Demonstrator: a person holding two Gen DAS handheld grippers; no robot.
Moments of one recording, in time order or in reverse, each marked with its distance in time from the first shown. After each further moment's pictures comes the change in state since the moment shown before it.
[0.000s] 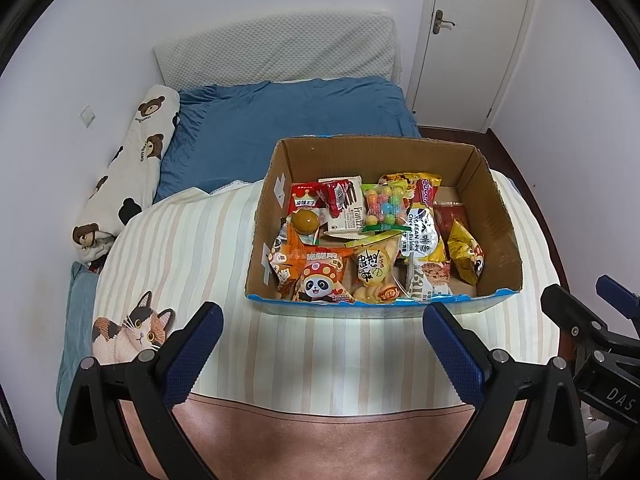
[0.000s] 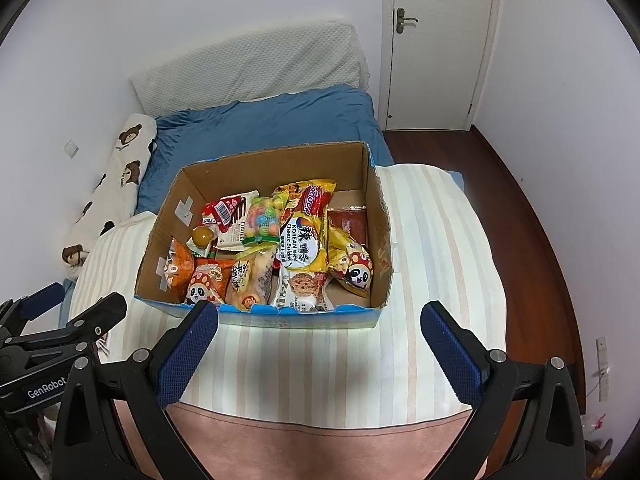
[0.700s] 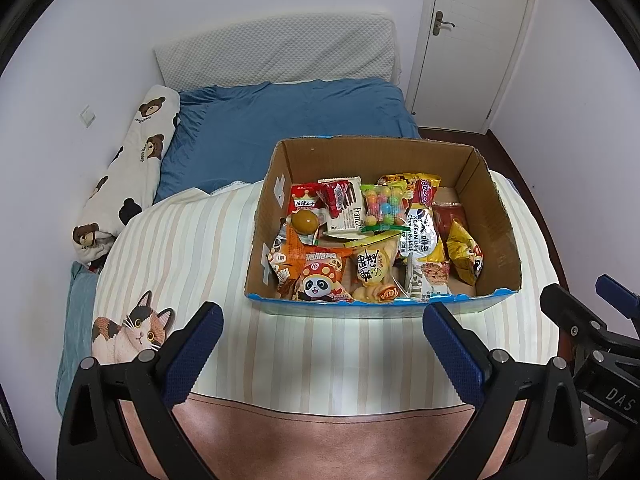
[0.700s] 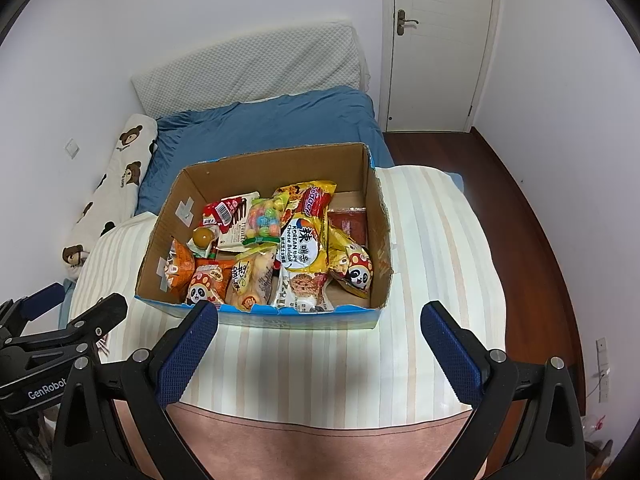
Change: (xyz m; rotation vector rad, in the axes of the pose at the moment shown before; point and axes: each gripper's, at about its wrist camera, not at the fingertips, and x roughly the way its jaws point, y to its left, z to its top) left arm -0.001 -0.002 -0.001 -0.003 -0.005 0.001; right arm 0.000 0.001 -0.002 -0.004 -0.005 -0.004
